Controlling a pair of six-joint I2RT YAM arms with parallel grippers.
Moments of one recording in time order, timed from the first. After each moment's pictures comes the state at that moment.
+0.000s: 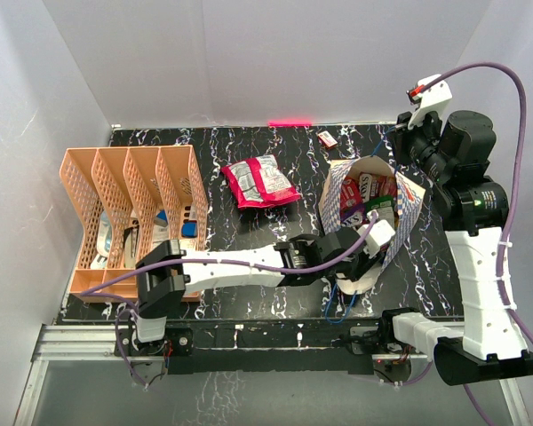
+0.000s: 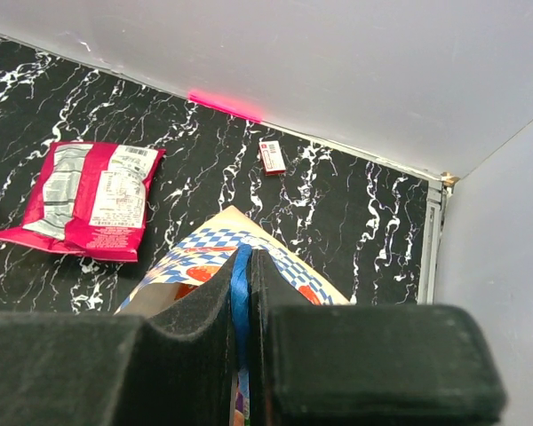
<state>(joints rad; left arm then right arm) -1.35 1.88 1.51 -0.09 -0.19 -0.12 0.09 1.09 1.58 -0.68 -0.16 -0.18</state>
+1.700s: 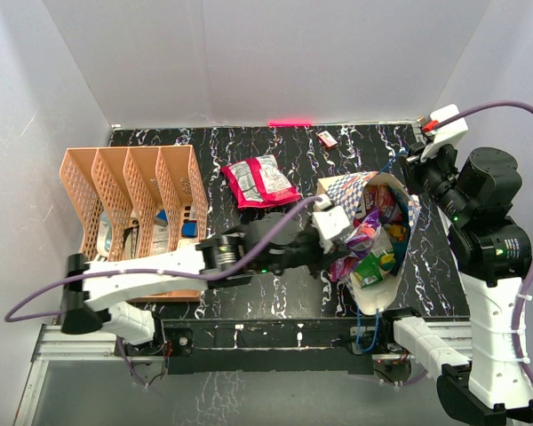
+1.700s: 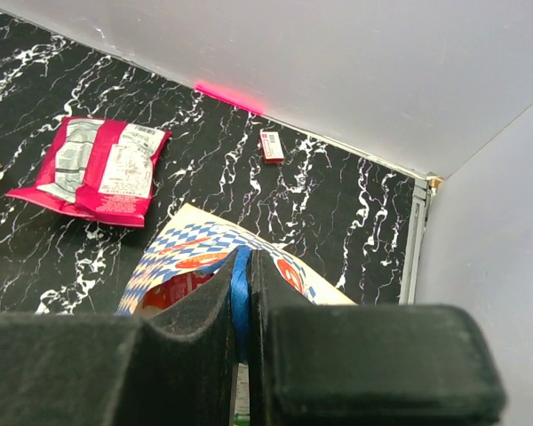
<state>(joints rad) -1.34 1.47 1.33 -0.09 -0.08 -0.04 0.09 0.90 1.53 -0.78 -0.18 -0.24</state>
